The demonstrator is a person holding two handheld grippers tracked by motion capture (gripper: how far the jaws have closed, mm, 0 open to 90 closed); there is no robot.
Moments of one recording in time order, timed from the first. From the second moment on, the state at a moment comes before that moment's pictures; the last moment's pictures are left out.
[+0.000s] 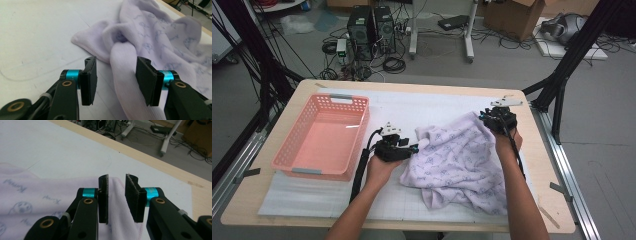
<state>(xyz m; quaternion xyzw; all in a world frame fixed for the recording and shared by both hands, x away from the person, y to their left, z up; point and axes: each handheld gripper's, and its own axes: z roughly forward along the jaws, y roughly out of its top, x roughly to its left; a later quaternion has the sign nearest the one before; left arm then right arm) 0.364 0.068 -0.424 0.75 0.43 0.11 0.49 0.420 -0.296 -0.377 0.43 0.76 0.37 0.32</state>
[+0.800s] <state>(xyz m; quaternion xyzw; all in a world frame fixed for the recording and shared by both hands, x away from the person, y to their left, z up) 0.392 0.013 -0.450 0.82 0.37 0.15 0.41 0.361 -0.322 -0.400 0.41 0.79 0.42 0.19</state>
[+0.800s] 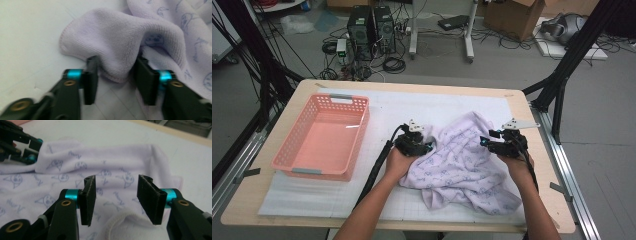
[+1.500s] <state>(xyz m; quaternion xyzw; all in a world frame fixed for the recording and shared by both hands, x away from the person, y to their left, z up) 0.407 0.080 -0.436 0.72 0.49 0.17 0.46 0.357 -0.342 -0.419 0.45 0.77 0.42 0.18</state>
